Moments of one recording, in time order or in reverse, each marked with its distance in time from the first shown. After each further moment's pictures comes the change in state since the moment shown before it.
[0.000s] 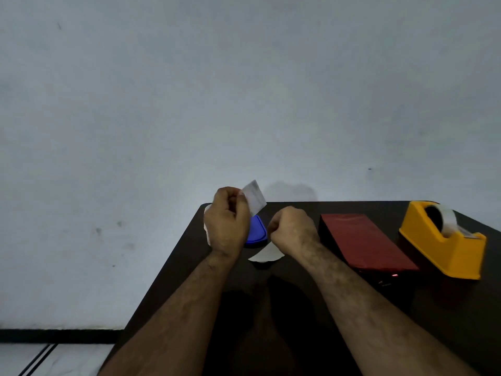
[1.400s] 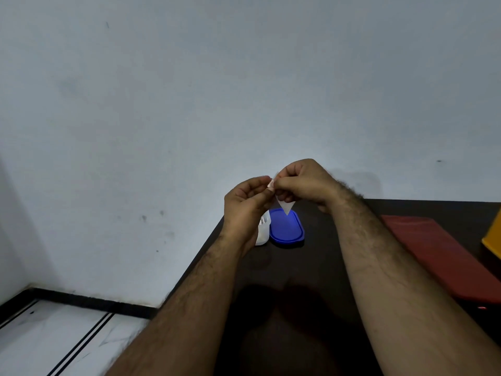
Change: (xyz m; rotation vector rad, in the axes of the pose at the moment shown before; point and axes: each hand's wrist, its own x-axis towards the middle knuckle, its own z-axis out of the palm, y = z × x) left_hand 0.033 -0.013 -0.012 -0.538 -0.251 -0.502; right_hand 0.085 -0.036 -0.019 0.685 -0.271 -0.272
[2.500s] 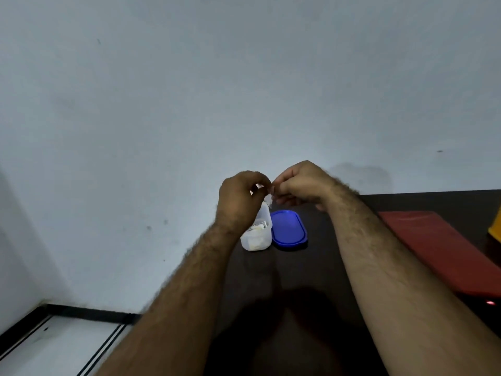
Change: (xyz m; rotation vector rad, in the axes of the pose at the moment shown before) left_hand 0.033 0.031 -0.009 1.050 -0.131 0.531; right_hand 0.011 -0.004 0.000 0.032 -0.020 0.153
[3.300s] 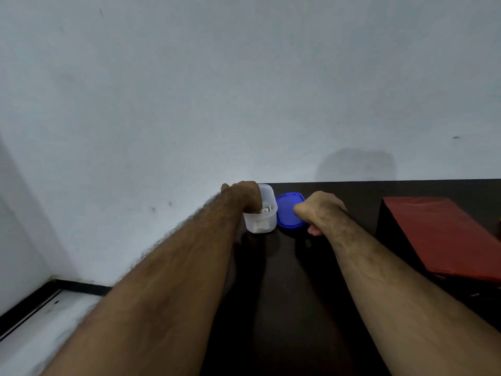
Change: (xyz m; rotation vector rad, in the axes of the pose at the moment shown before) left_hand 0.035 -0.068 0.036 0.771 -0.733 -0.406; right_hand -0.009 0.054 0.044 -0.538 0.241 0.500
